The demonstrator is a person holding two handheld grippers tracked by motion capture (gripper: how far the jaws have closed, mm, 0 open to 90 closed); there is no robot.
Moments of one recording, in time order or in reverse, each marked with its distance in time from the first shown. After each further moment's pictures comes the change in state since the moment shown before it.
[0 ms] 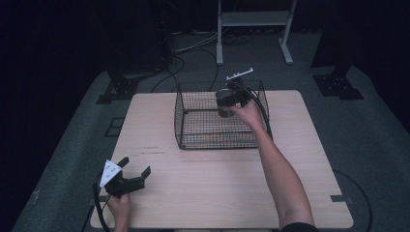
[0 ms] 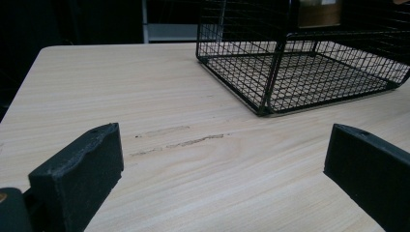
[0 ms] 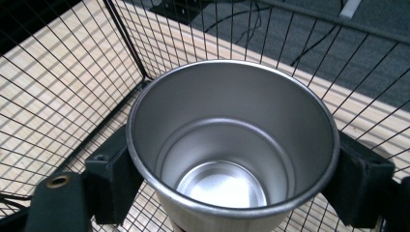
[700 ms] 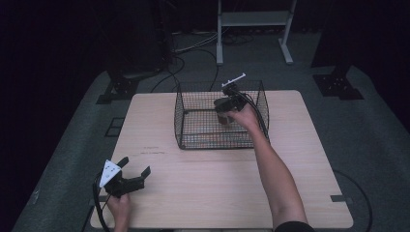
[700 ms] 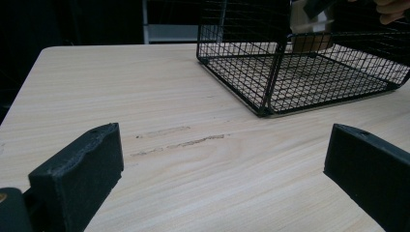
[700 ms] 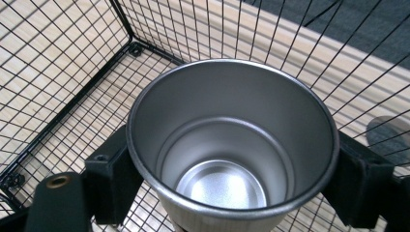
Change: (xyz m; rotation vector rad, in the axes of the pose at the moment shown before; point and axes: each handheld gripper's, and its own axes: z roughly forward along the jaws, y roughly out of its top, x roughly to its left) left arm 0.001 0.000 -0.001 -0.001 0.001 0.002; right arm 0.001 -0.010 0.031 0.119 -0.011 -0.016
